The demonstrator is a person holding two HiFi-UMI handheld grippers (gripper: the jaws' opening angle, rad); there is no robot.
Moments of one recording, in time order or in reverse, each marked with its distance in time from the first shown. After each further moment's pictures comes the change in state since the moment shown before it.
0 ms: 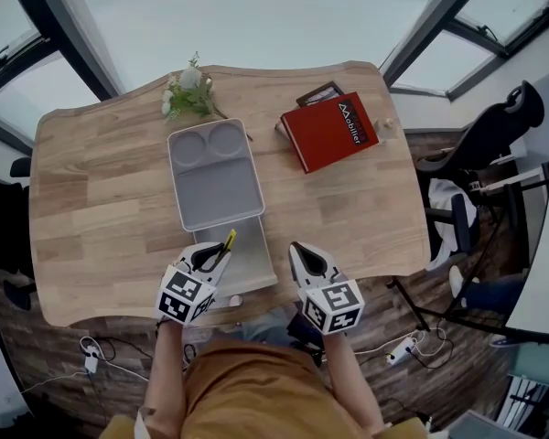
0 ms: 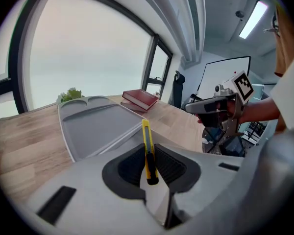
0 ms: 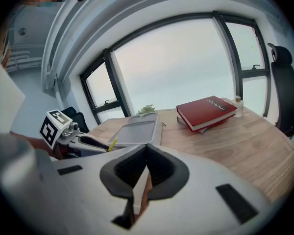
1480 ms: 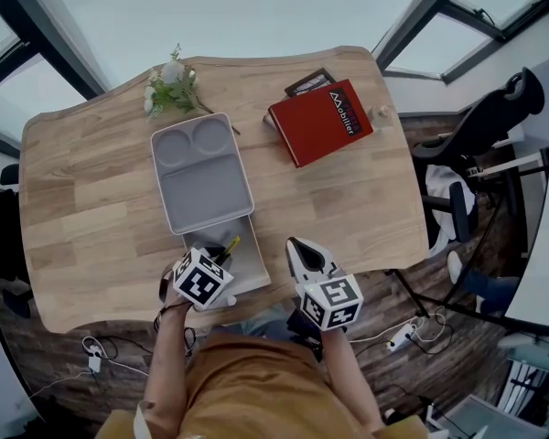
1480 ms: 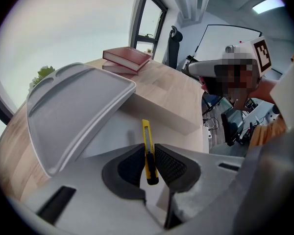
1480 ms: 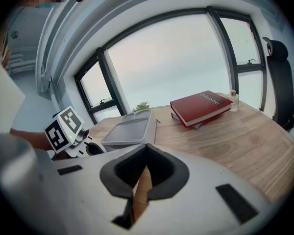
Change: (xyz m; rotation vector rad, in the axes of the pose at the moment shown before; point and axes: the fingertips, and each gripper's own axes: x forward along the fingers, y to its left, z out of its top) left arm 0.047 -0.011 -0.052 0.088 0.509 -0.070; right arm 0.006 -0.022 -0.007 0.049 0.029 -0.027
